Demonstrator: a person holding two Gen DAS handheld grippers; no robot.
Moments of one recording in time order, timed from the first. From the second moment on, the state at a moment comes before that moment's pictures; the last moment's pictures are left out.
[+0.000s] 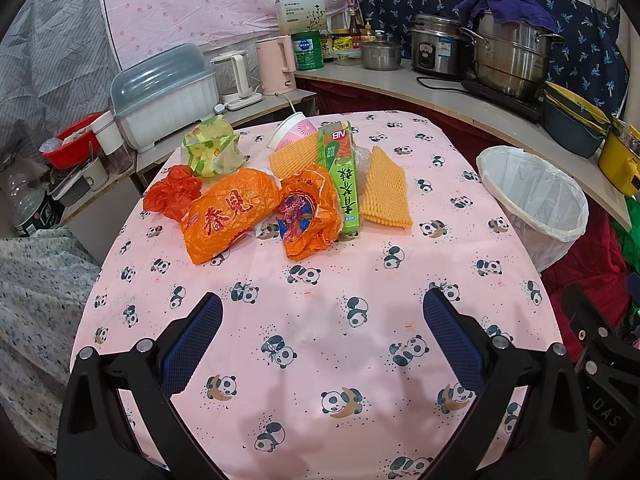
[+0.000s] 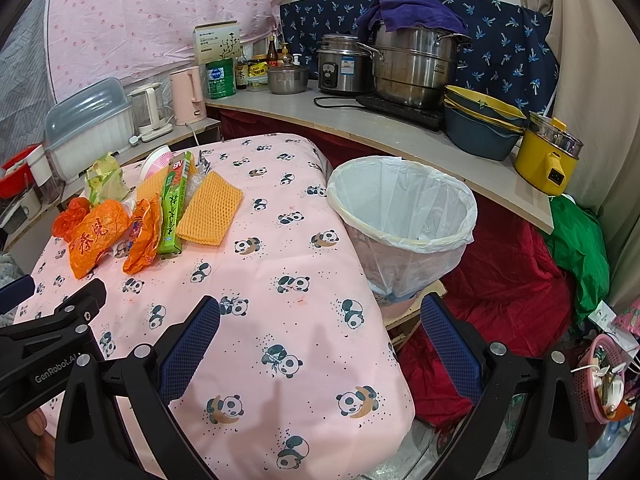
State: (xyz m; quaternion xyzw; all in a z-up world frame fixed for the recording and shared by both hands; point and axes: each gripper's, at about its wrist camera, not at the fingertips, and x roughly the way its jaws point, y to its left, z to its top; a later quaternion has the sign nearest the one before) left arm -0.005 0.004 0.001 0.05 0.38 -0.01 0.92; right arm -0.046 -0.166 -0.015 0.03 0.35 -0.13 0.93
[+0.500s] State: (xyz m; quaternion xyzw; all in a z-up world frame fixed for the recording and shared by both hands) left arm -0.005 -0.001 0.002 0.06 0.38 -0.02 0.92; right arm -0.047 -0.169 -0.015 0.03 0.35 -0.13 0.93
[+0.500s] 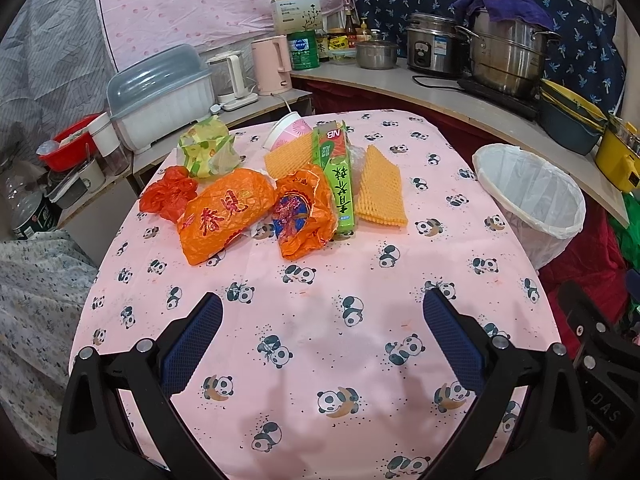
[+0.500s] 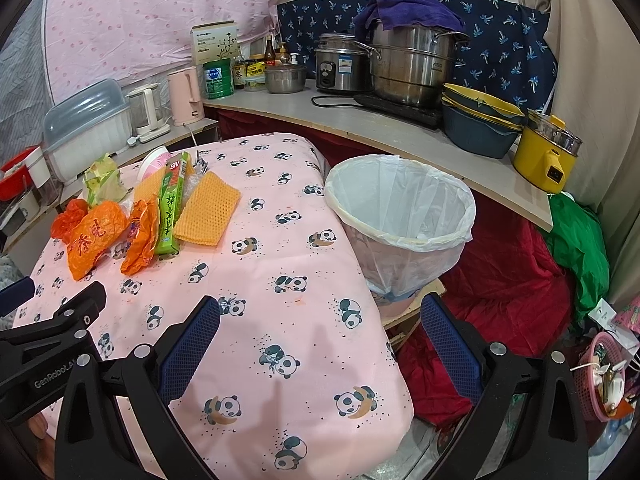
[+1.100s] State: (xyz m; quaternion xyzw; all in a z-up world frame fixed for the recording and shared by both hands) left arm 0.001 -0.008 -0.002 0.07 0.38 -0.03 0.92; right arm -0.035 -0.179 -0.019 0.04 0.36 -0.13 0.92
